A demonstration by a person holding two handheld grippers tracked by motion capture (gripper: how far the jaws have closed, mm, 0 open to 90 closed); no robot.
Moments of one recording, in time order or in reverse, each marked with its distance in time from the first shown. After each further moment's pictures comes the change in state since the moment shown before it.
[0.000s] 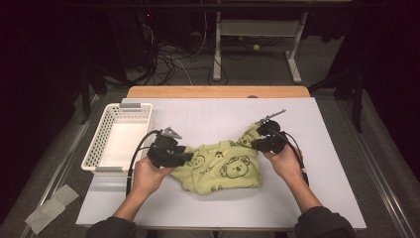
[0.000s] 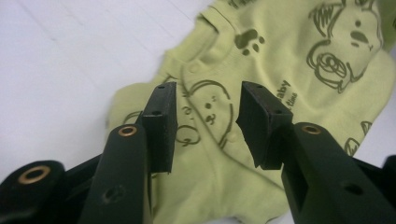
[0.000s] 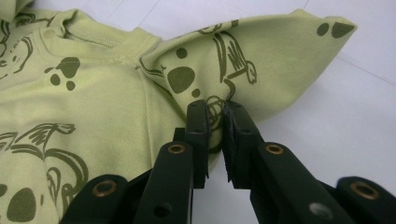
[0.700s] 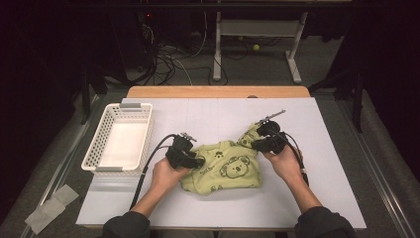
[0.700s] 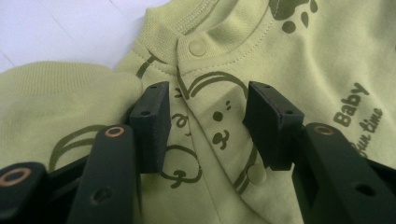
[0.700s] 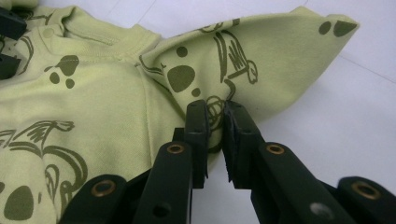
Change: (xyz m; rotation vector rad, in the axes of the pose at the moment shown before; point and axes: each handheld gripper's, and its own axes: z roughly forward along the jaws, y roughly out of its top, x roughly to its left) left arm 0.015 0.000 0.066 0.099 -0.038 -0.073; right arm 0.000 -0.001 0.001 0.007 -0.004 -0.007
